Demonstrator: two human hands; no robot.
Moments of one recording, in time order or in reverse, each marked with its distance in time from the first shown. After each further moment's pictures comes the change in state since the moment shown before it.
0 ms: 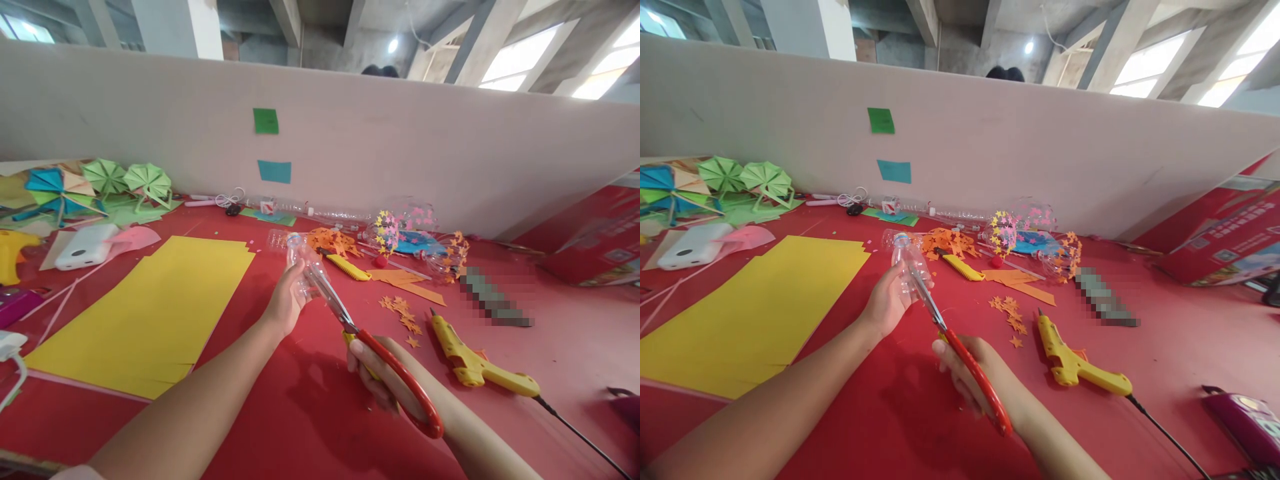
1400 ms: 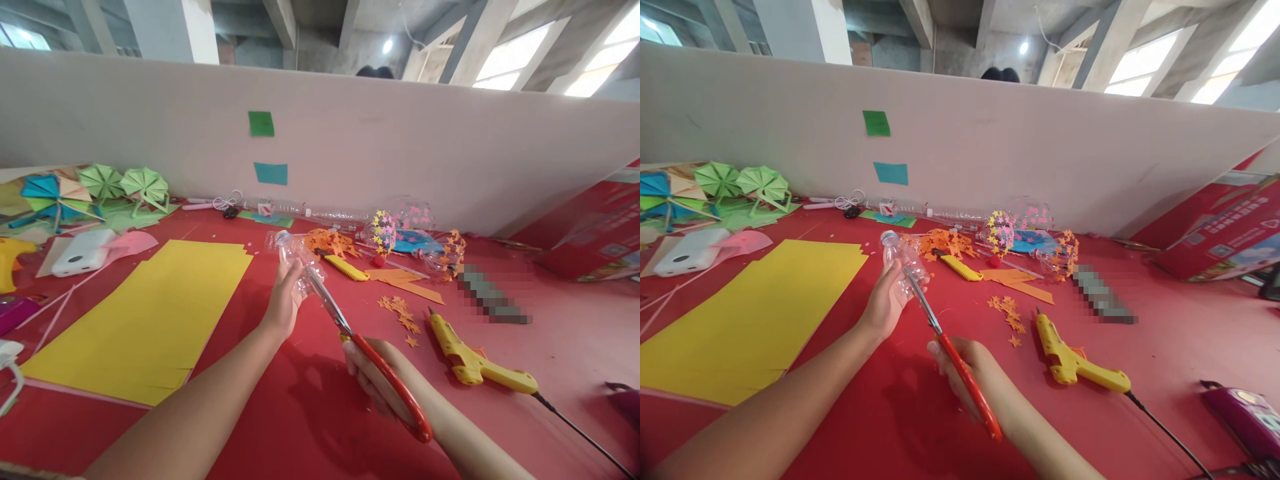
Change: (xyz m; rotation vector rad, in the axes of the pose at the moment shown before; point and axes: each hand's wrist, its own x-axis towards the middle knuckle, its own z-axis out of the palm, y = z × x) left_hand -0.001 -0.005 -0.001 0.060 0.060 0.122; right_hand 0.004 0.003 0.008 0.051 0.027 0.081
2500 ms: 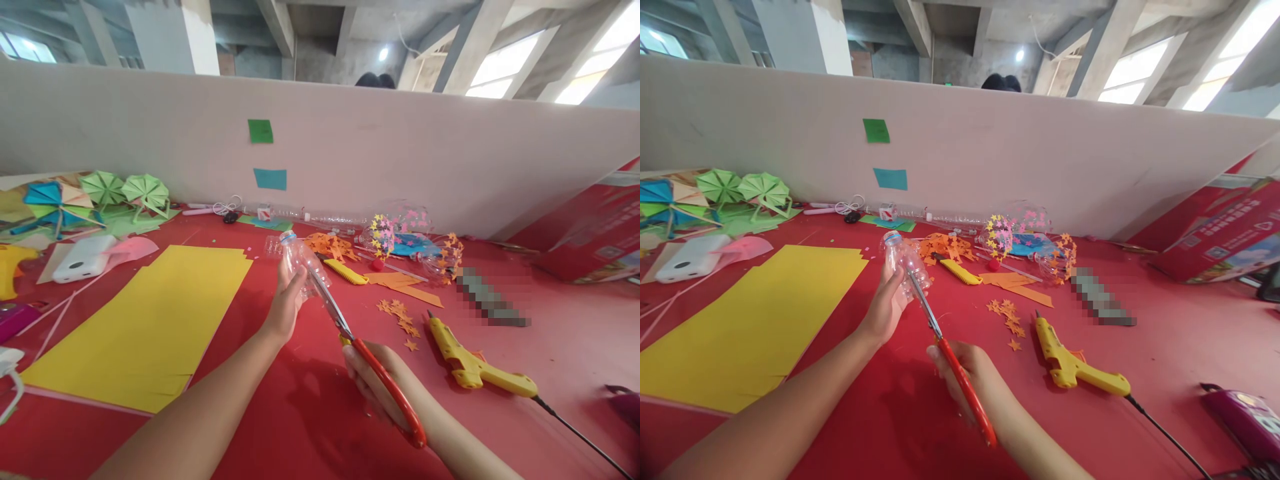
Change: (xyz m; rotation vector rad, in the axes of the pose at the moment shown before) left_hand -0.005 0.004 0.003 0.105 -0.144 0.082; right_hand 0.000 0.000 0.006 -0.030 0.074 -0.052
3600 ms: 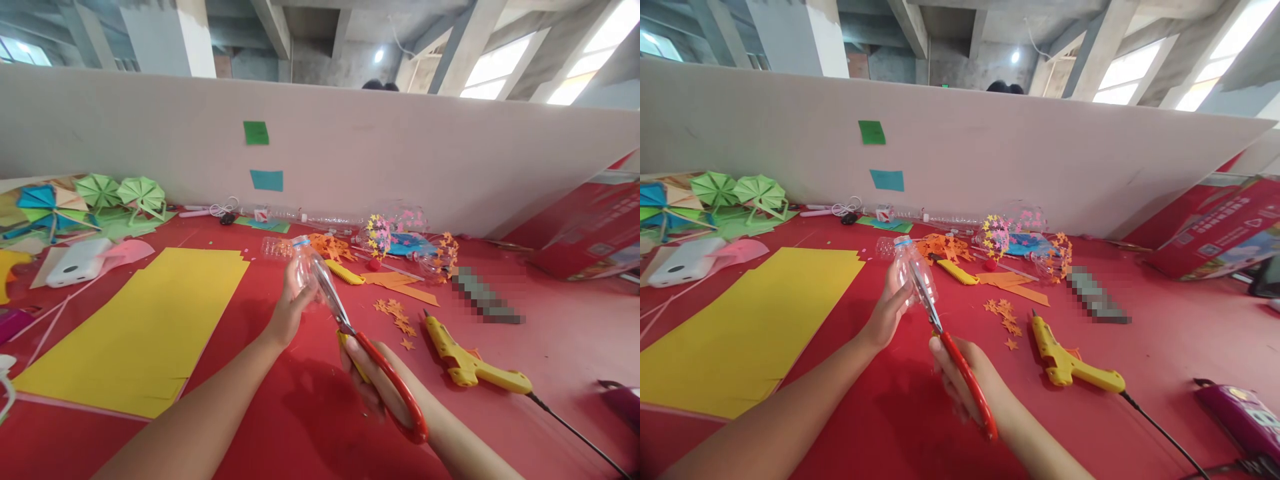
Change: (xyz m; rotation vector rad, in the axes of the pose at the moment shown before) left_hand -0.005 -0.003 0.000 0.179 -0.088 -0.002; right_hand 0.001 0.000 -0.004 0.138 -0.033 -0.031
